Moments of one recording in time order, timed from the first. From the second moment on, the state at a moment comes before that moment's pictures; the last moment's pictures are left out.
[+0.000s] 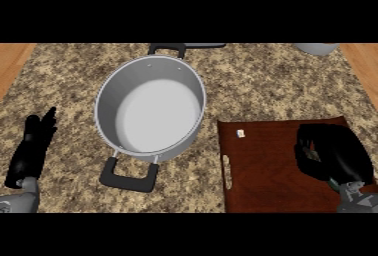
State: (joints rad) left arm -0.07 0.29 0.13 -1.46 -0.18 0.08 0.38; right arm -0.09 -0.45 0.22 -1.74 0.95 0.18 0.38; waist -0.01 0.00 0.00
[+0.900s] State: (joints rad) left arm -0.07 0.31 0.15 -1.48 -0.17 0.05 0.39; right arm -0.49 -0.28 0.21 -2.23 0.87 0.27 0.61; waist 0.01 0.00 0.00
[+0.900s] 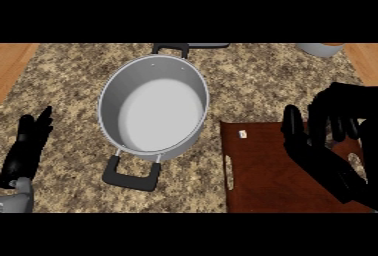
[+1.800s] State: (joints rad) left arm -0.13 0.29 0.15 -1.44 -0.19 0.05 0.39; right arm -1.04 -0.01 0.34 -1.58 0.79 0.24 0.88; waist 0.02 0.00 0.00
